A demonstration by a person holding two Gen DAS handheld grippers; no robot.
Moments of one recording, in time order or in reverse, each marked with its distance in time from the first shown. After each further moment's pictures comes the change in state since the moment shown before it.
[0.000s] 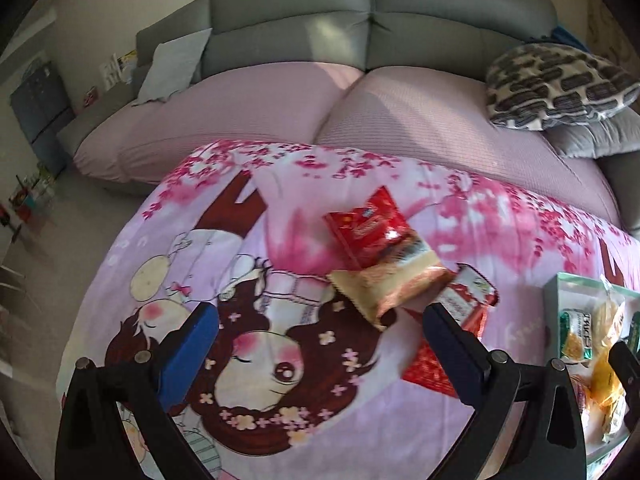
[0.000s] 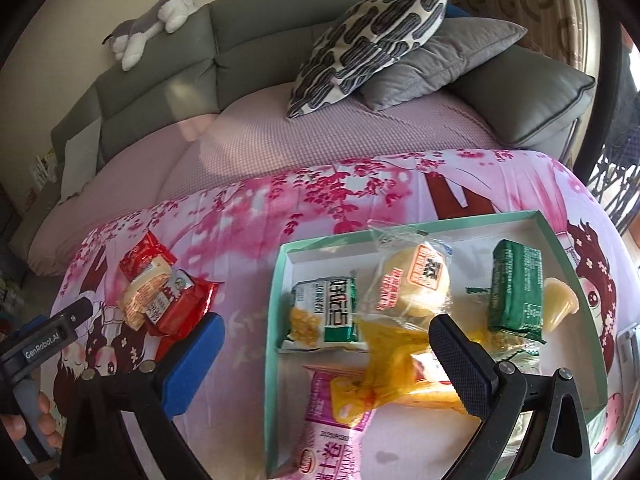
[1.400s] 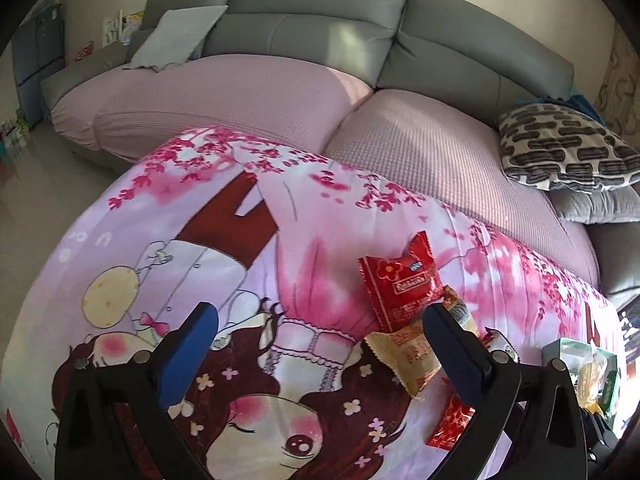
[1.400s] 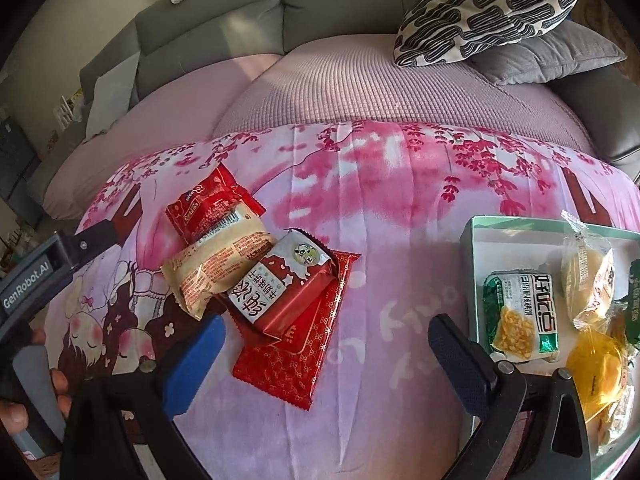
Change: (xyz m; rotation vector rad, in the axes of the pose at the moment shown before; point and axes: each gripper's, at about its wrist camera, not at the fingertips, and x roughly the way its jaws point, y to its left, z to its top) left arm 0.063 0.055 0.026 -0.144 -0.024 -0.209; right arm 0.081 0.117 -0.002 -0.098 0.150 0.058
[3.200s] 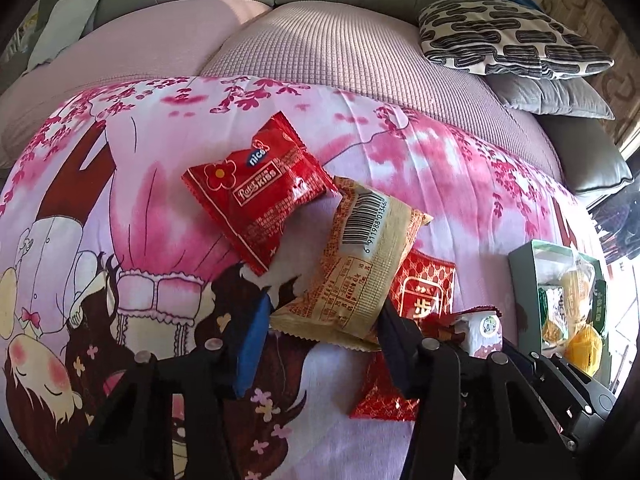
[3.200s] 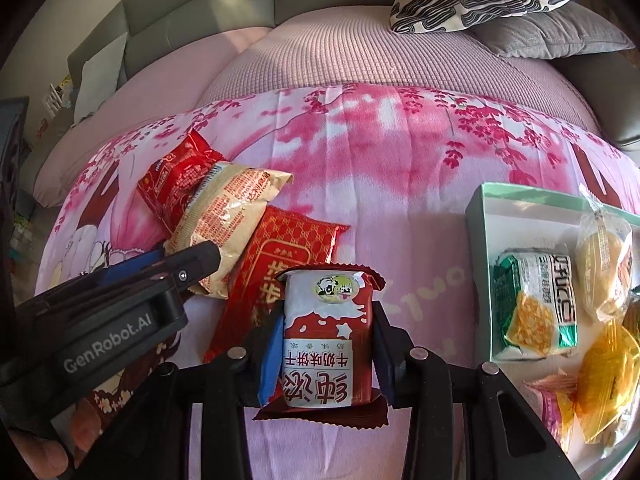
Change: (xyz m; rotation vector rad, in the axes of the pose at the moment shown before) left arm 0.048 -0.077 -0.033 0.220 0.276 -0.169; right arm 0.020 -0.012 -0.010 -0.003 0.101 -0.018
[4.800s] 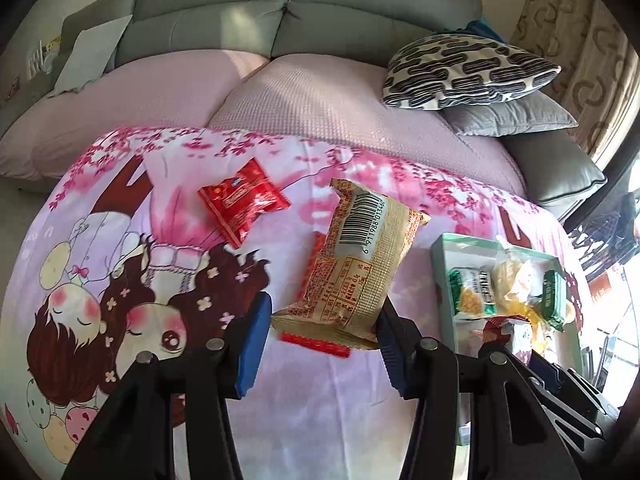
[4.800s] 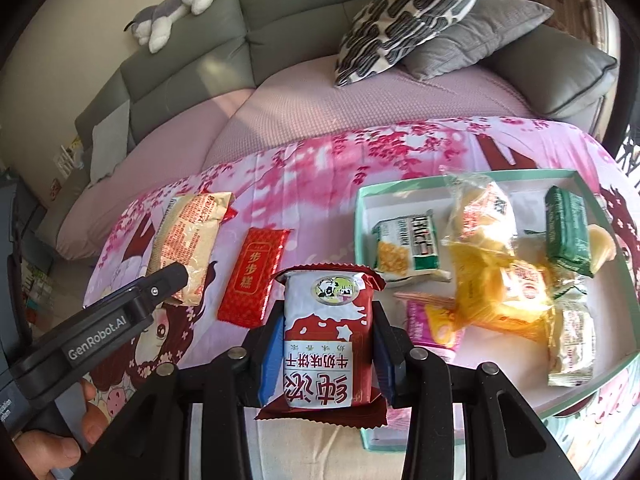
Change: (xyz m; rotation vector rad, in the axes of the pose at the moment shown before) left arm -0.093 -0.059 -0.048 0.004 -0.175 0.020; right arm -0.110 -0.071 -0.051 0.151 -0.174 0.051
